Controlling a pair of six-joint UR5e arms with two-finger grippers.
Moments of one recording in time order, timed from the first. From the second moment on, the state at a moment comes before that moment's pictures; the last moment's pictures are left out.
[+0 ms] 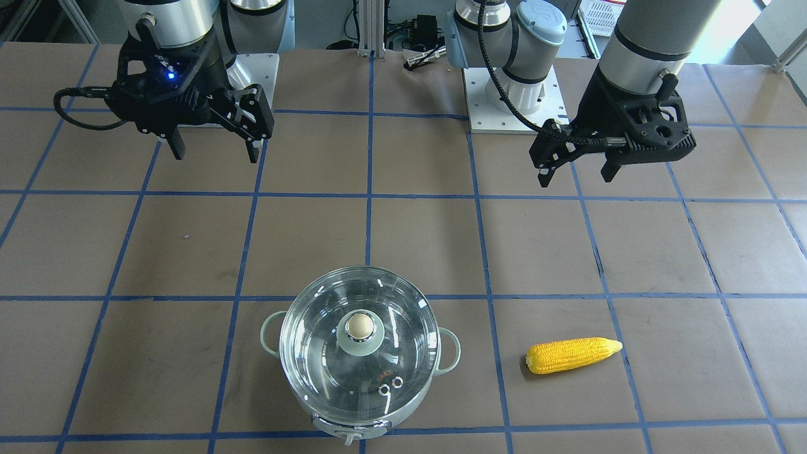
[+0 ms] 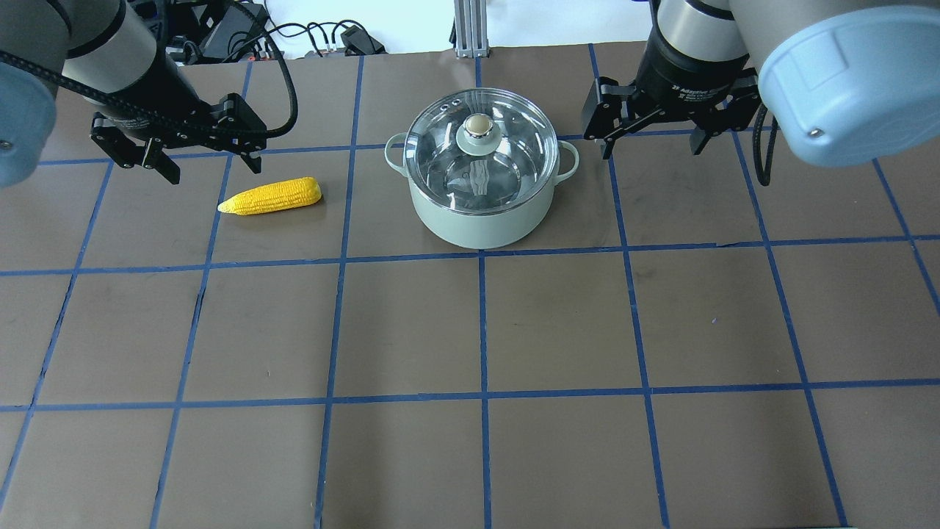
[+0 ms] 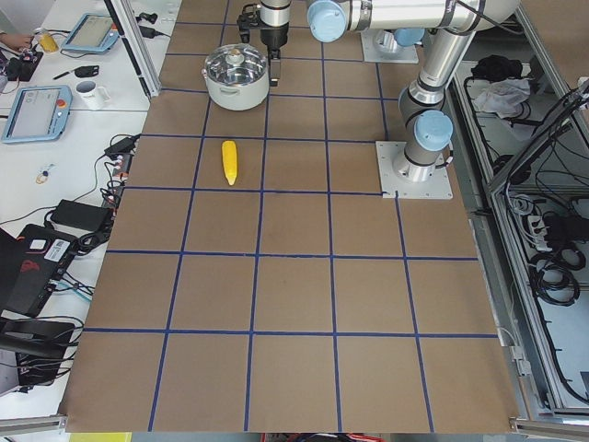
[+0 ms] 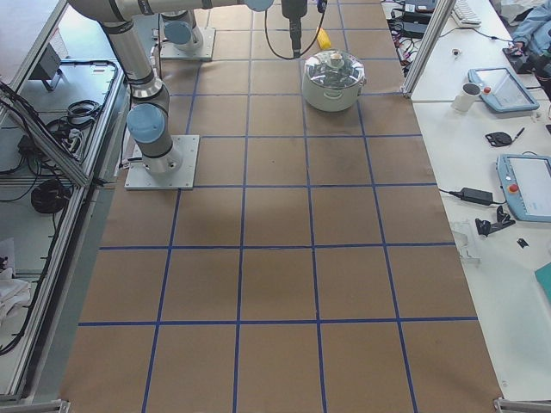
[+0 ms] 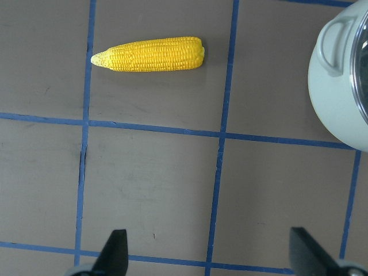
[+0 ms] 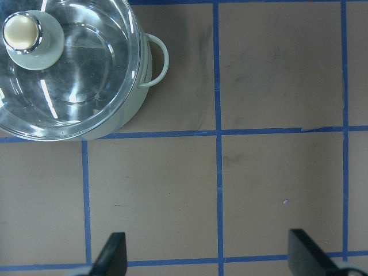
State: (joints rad) left arm -1.49 -1.55 -1.61 -1.48 1.58 -0.03; right arm 1.70 -1.58 1.55 -1.65 -1.61 0.14
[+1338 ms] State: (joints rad) left arm -1.37 -1.69 -1.60 -1.37 1.58 0.74; right arm 1.70 -1.57 1.55 -1.66 -1.61 0.14
